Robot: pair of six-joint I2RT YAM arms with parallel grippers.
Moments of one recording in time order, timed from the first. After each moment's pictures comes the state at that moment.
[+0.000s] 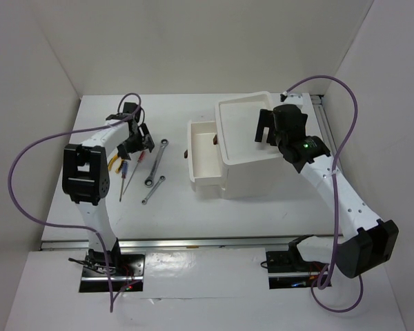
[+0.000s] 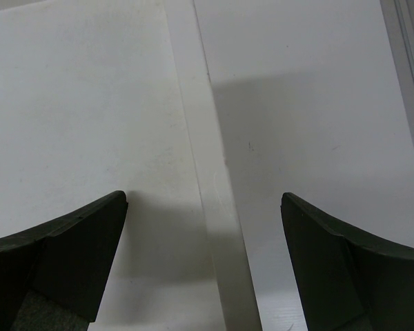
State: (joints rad) left arm -0.08 1.95 1.48 -0.72 -0.15 -0.54; right arm 0.36 1.24 1.23 -0.56 0.40 0.30
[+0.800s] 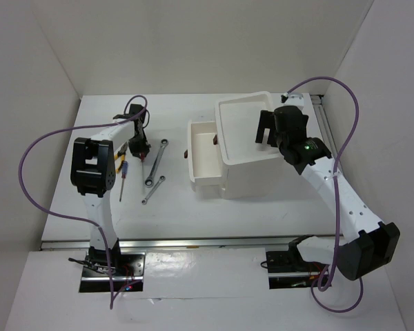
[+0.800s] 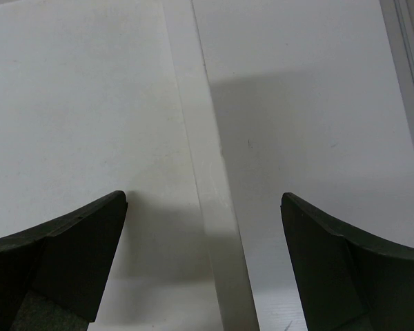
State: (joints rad) left arm -0.09 2.10 1.57 -0.71 -0.18 -0.50; right arm 0.36 1.22 1.22 -0.56 0.40 0.30
